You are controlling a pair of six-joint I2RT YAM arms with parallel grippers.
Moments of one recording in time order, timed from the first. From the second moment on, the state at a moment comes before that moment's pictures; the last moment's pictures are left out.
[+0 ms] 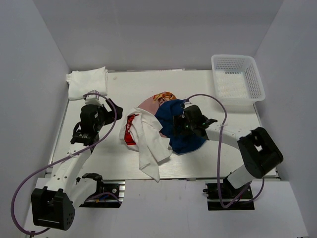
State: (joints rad) left arm -0.16 0.95 0.64 -0.05 0.03 -0.49; right arm 0.60 1.49 0.78 -0.09 -0.05 0.36
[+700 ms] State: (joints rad) left arm -0.16 0.87 0.61 -0.09 -0.04 -0.49; right arm 0.57 1.30 1.18 -0.07 0.36 0.26
